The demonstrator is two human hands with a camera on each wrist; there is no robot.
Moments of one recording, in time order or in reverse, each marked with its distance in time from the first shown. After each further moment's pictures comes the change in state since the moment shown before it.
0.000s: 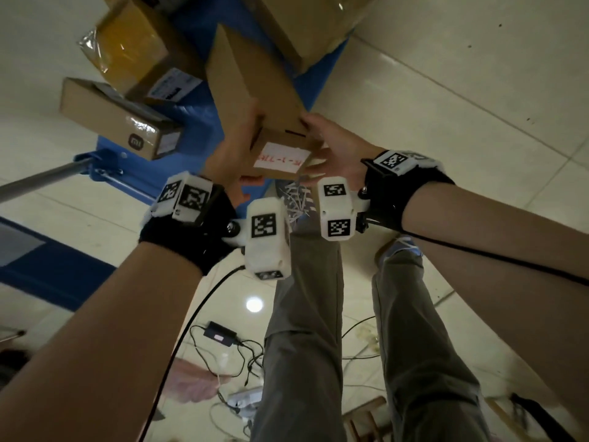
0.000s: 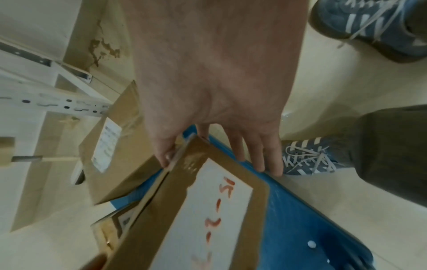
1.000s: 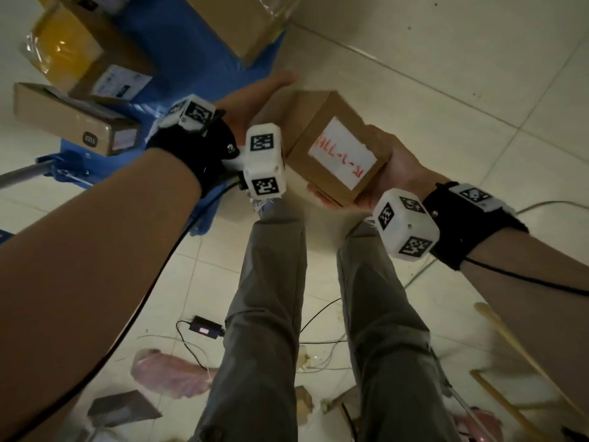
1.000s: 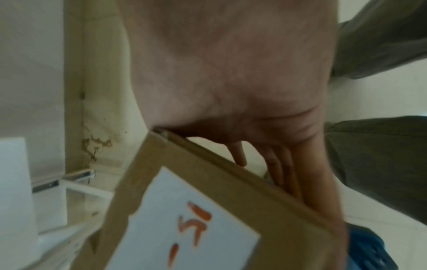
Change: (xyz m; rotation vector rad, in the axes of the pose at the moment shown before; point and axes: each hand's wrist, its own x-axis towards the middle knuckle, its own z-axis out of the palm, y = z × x) left_hand -0.030 0.036 0.112 0.262 -0.267 0.109; right_hand -0.109 0.061 -0.143 0.431 -0.257 0.009
